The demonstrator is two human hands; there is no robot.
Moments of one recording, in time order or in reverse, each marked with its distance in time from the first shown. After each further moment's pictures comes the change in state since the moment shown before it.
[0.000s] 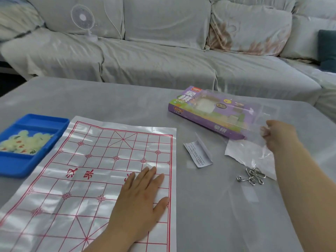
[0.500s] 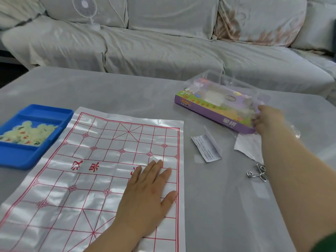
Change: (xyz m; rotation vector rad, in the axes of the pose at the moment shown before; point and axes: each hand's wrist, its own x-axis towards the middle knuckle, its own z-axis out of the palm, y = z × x) left_hand 0.000 -0.004 0.004 -0.030 0.019 0.026; right_hand -0.001 0.004 0.051 -0.114 -0.036 0.081
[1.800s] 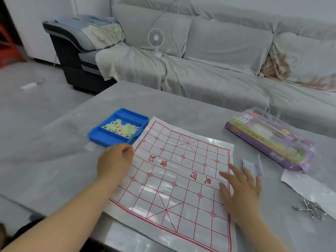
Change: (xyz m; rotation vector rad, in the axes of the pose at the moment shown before) left_hand -0.065 -0.152 -0.083 -0.471 0.430 -0.742; right_hand -0.210 0.113 0.034 -1.267 -0.404 -0.901
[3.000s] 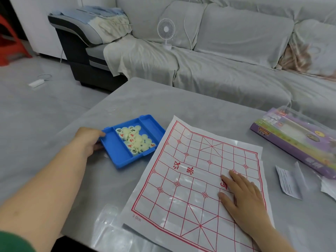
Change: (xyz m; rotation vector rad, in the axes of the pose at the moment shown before) left_hand 0.131 -0.078 -0.064 -0.691 0.013 -0.570; right_hand 0.015 -0.060 0.020 -0.139 -0.306 -0.058
